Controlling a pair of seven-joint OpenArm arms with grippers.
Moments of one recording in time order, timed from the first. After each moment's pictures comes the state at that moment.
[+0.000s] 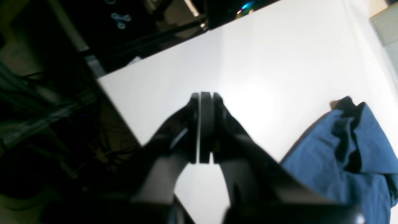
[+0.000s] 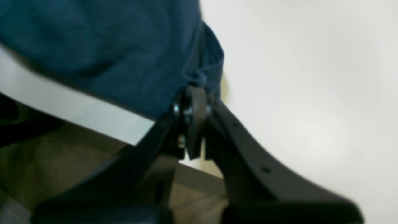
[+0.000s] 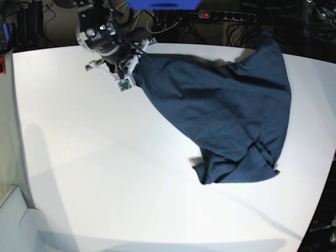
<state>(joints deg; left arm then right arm) 15.8 -14.8 -60.8 86.8 -44.9 -7.9 39.5 -25.2 2.0 -11.9 113.3 -1.6 9.5 -55.0</state>
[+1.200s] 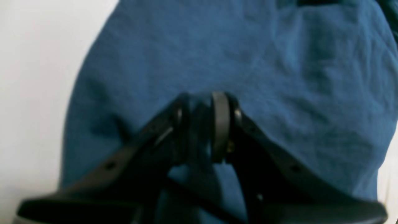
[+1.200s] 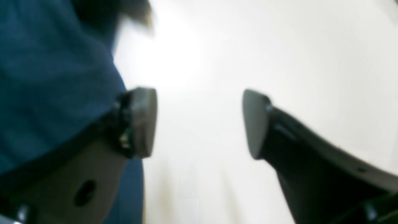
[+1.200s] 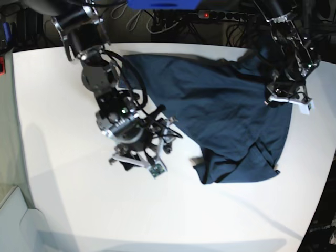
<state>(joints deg) 7.6 -5.6 -34.9 84.7 -31.4 -8.6 47.8 13.2 2.8 -24.5 90.9 -1.3 9.7 -48.4</state>
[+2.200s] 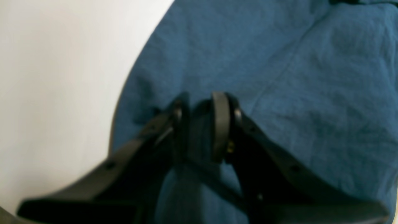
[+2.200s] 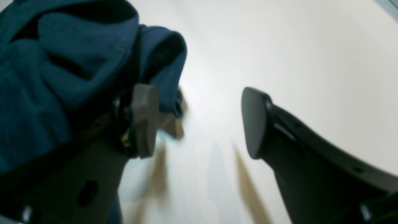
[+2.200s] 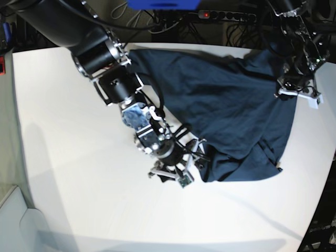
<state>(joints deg) 10.1 -8.4 -35.1 85.1 -30.9 -8.4 47.0 30.4 -8.5 -25.1 39.8 -1.5 10.1 -5.9</state>
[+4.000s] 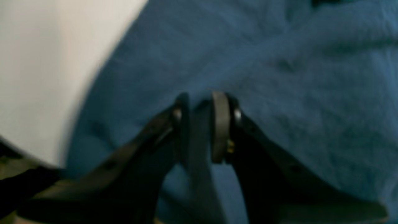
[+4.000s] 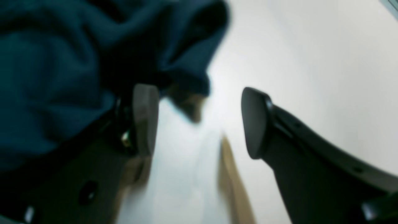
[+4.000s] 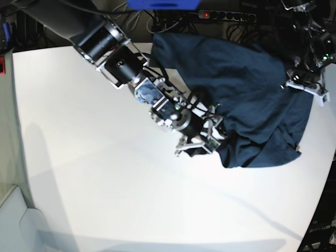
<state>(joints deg) 13.8 -13.2 -31.6 88.6 -27.3 -8.1 48.9 24.7 -8.4 -42.0 42.3 -1.5 10.1 2.1</state>
